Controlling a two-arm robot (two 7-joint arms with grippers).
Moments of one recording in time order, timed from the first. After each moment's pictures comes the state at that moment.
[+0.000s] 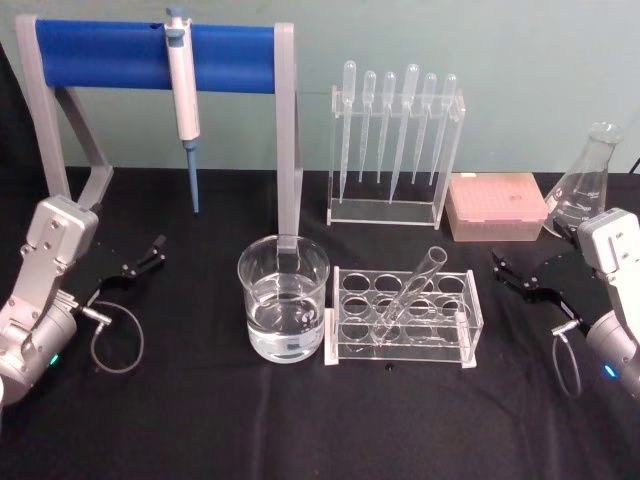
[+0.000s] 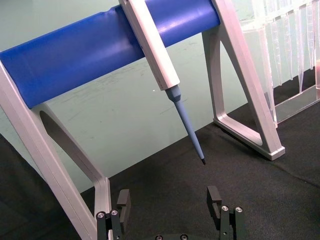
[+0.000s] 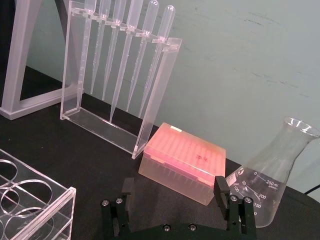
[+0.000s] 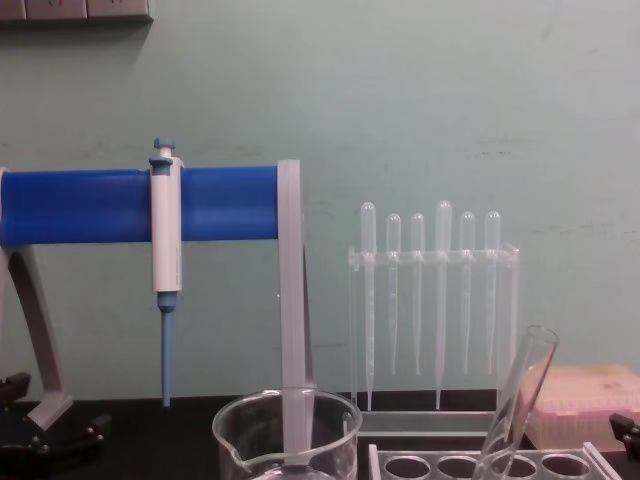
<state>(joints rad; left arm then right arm) -0.20 0.60 0.45 -1.41 -0.25 -0.12 0.03 0.20 0.60 -0.45 -1.41 0.25 -0.12 -0.03</state>
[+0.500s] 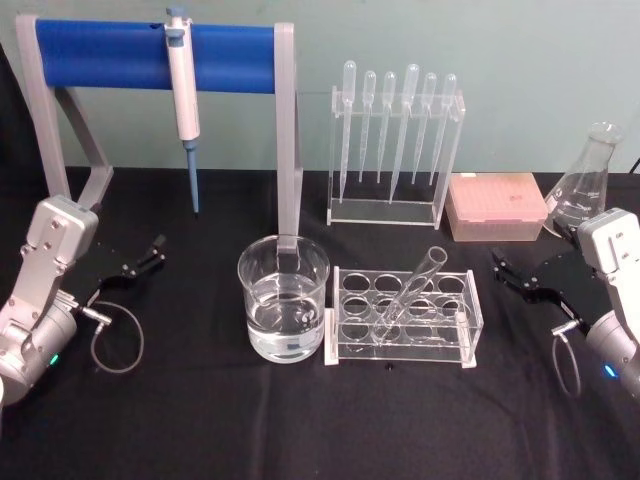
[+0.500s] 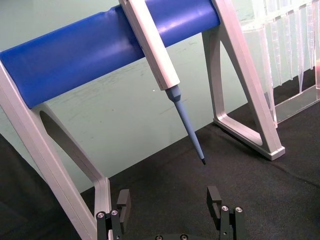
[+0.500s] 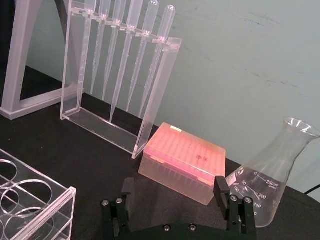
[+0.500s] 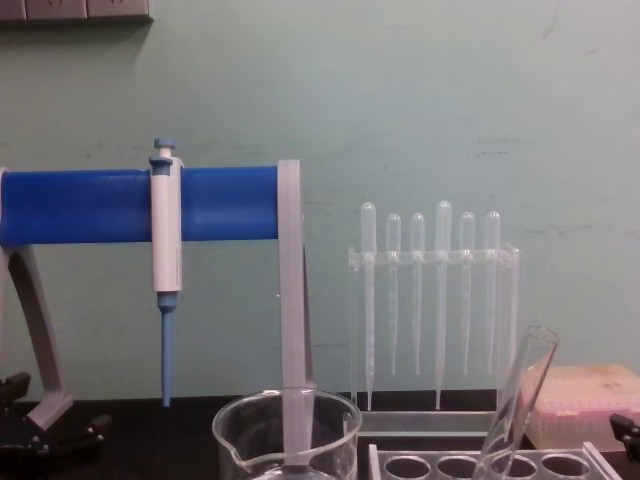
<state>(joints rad) -0.20 0.60 0.45 -1.41 -0.25 -0.12 0.03 0.20 0.60 -0.45 -1.41 0.25 -0.12 -0.03</state>
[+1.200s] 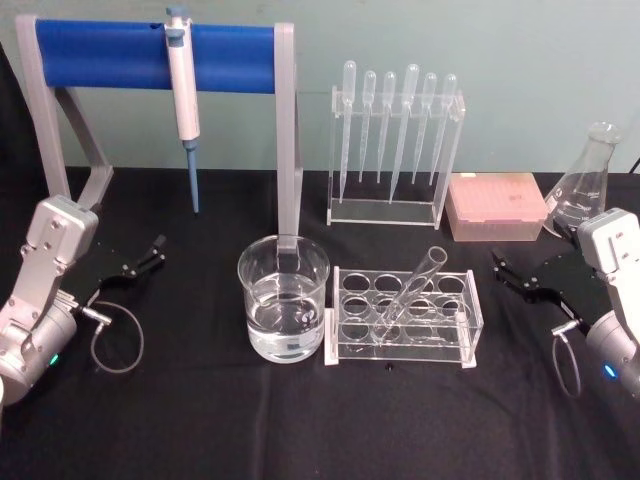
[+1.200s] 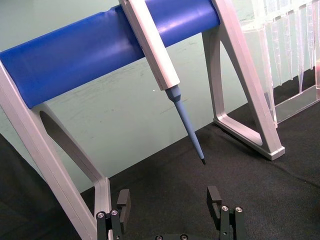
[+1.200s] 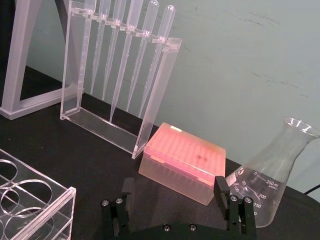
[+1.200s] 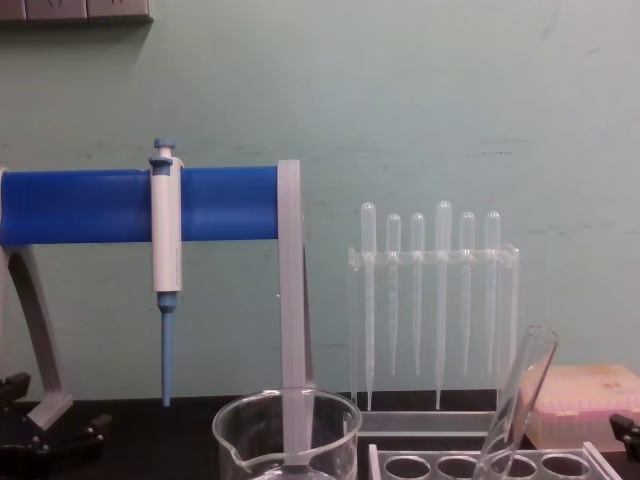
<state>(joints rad) -0.20 0.60 0.45 -1.41 -0.25 -0.12 0.03 0.20 0.60 -0.45 -1.41 0.25 -0.12 -0.03</state>
